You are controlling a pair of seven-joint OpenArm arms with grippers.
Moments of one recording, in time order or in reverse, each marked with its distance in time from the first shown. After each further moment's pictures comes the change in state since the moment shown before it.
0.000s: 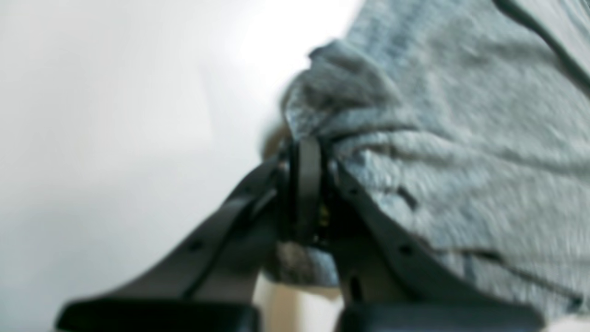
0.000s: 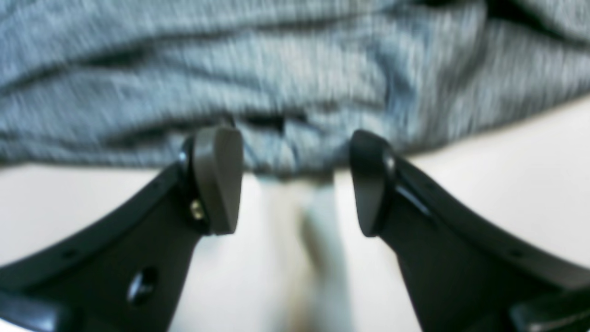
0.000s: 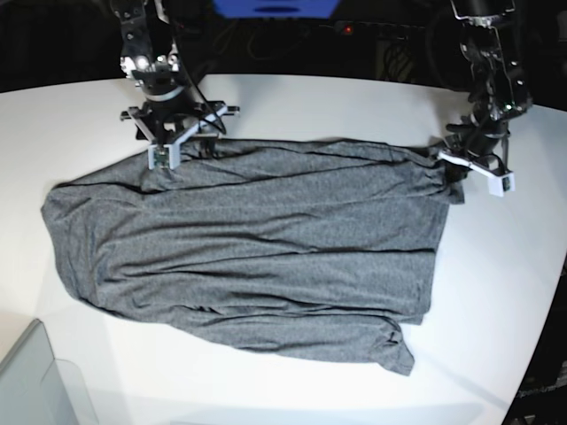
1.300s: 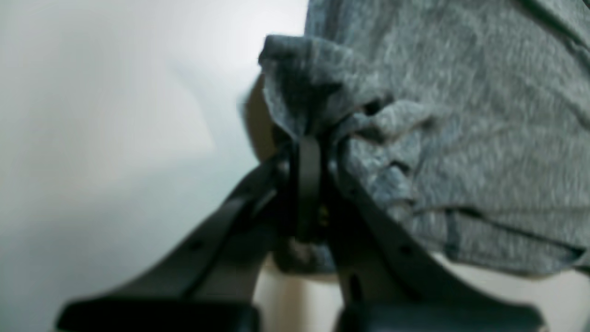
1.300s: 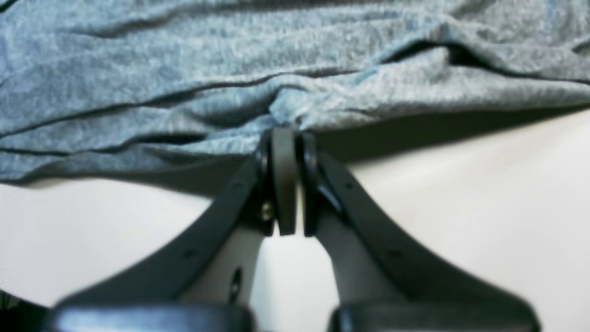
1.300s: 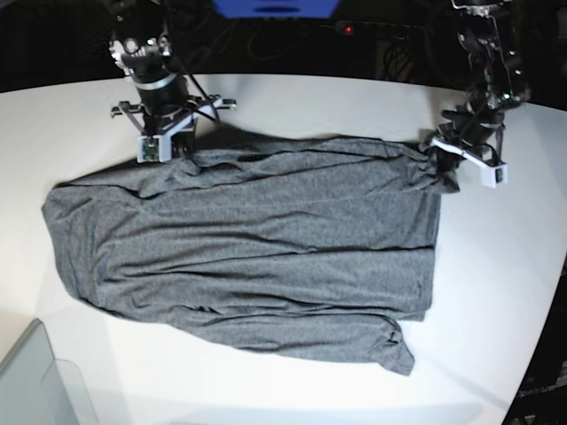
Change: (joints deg) left arm 3.6 0.4 -0.3 4.3 -0.2 -1.7 2.2; right arm -5.4 1.1 0.1 8.9 0.0 0.0 0.5
